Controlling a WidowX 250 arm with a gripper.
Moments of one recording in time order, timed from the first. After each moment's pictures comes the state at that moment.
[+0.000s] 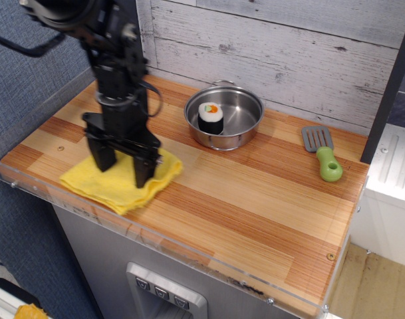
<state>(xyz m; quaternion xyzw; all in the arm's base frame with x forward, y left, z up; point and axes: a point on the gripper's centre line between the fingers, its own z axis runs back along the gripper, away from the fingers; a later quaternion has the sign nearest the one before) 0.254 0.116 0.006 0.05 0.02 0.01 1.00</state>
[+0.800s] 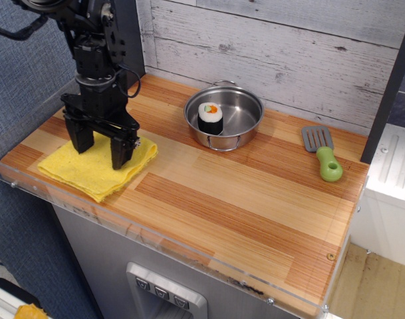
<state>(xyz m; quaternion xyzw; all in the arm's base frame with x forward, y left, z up) 0.273 0.134 0.017 0.06 0.01 0.00 1.00</state>
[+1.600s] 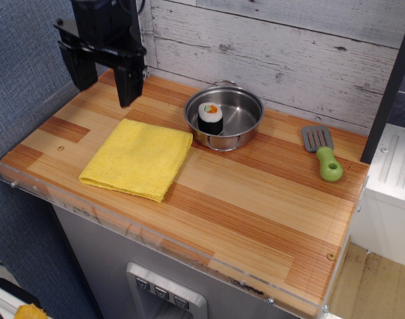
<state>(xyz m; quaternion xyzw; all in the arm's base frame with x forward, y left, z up) 0.280 0.112 0.113 0.05 -0.05 0.00 1.00</state>
